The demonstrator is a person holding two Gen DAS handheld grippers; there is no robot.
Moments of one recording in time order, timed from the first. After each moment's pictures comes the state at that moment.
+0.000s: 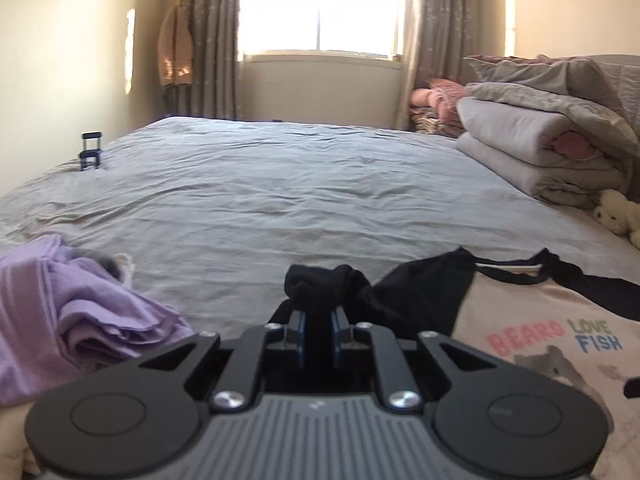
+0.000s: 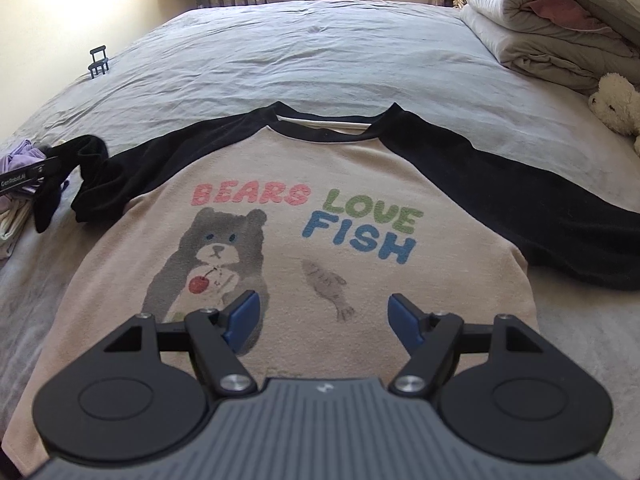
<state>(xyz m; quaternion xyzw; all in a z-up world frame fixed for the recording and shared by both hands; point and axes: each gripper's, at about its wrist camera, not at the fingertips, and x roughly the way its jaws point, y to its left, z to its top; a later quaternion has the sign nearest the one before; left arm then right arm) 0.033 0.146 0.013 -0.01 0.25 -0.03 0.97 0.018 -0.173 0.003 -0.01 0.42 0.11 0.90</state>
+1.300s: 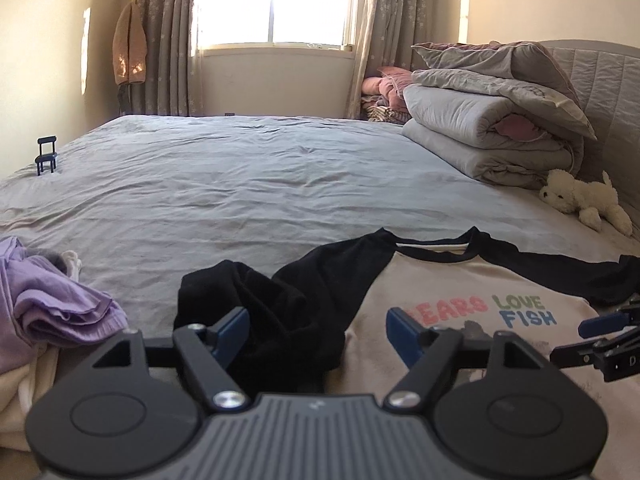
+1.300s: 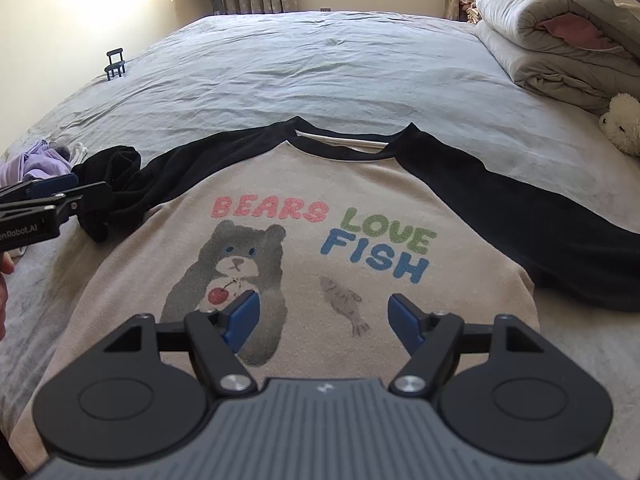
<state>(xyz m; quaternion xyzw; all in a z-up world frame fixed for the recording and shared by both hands) 0.005 0.107 0.023 -0.02 0.27 -0.07 0.96 0.018 -0.167 0.011 -0.01 0.41 0.13 0.90</state>
